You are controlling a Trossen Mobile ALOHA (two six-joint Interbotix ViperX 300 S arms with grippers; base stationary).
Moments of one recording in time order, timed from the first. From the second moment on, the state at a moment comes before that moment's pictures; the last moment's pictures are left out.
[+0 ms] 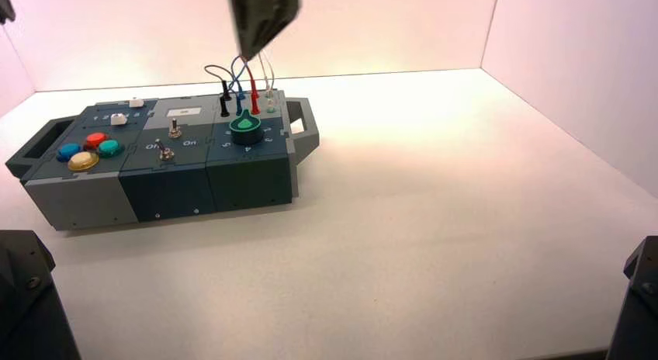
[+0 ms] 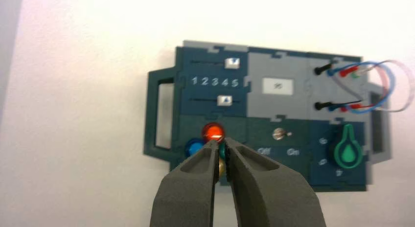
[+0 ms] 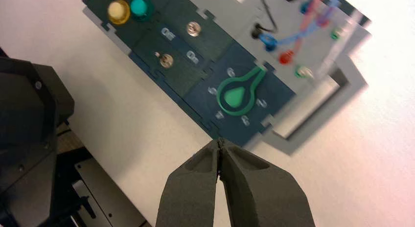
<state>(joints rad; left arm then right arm) 0.31 -0.69 0.92 -0.21 0.87 0.15 0.89 0.16 0.20 0.26 0.86 -0.15</state>
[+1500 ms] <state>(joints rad) 0.47 -0.70 0.89 -0.15 0.85 0.10 1.03 0.73 -0.53 0.29 1.14 -0.23</state>
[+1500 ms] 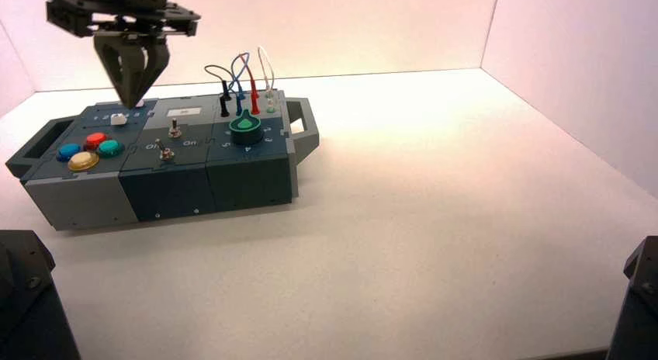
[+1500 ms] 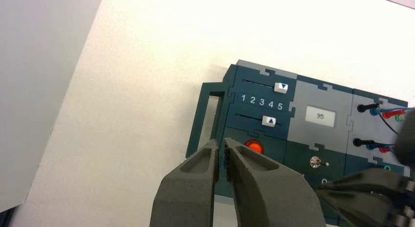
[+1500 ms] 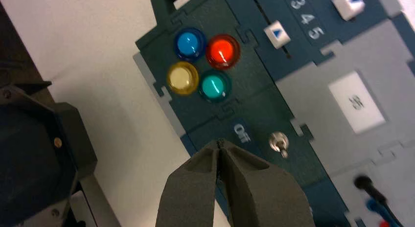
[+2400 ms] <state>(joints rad) 0.47 -0.70 0.89 -0.15 0.84 0.10 1.04 0.99 -0.92 0.28 1.34 -0.19</state>
